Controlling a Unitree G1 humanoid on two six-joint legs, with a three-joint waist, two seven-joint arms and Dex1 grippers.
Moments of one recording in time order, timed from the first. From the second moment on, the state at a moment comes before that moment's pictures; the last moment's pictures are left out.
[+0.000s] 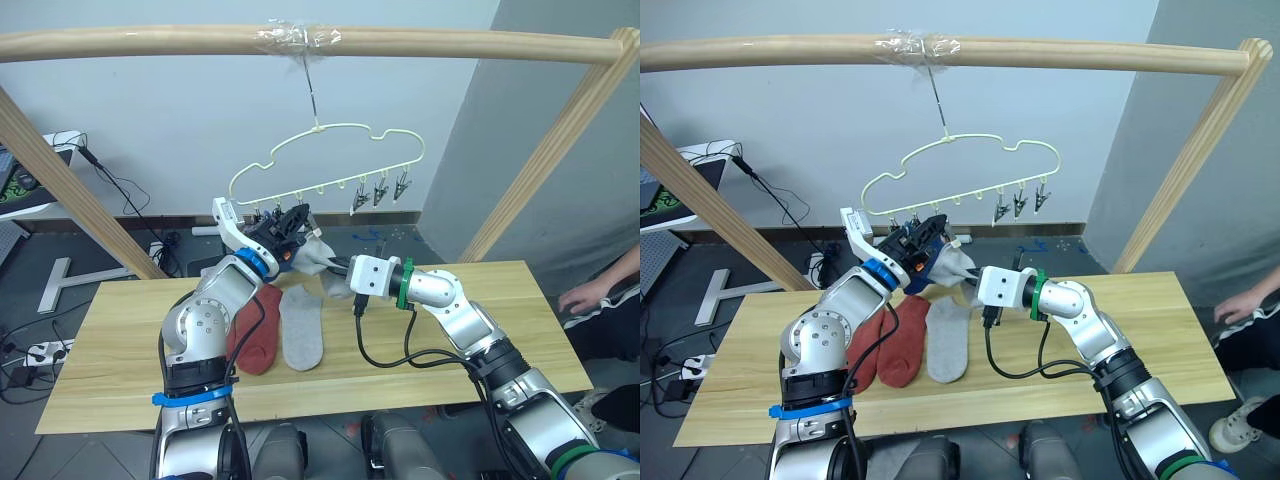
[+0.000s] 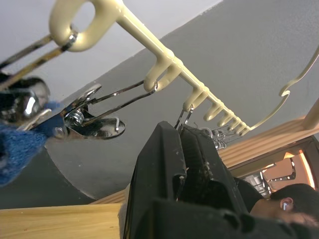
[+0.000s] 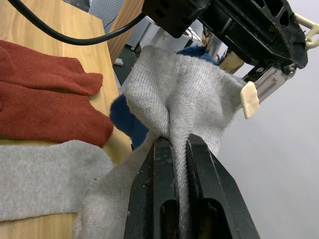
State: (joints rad) left arm -0.47 0.13 0.28 -0.09 -0.84 0.74 -0.23; right arm -0.57 -0.30 0.39 0.27 -0.21 -0.28 0.68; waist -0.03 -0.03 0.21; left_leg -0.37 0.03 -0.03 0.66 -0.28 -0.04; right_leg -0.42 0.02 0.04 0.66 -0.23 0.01
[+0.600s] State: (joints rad) left arm -0.47 0.14 0.26 -0.09 -0.85 0.75 -0.25; right arm -0.58 -0.31 0.37 0.29 -0.21 -0.30 0.64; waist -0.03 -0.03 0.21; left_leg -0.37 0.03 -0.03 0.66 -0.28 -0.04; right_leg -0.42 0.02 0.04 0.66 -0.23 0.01
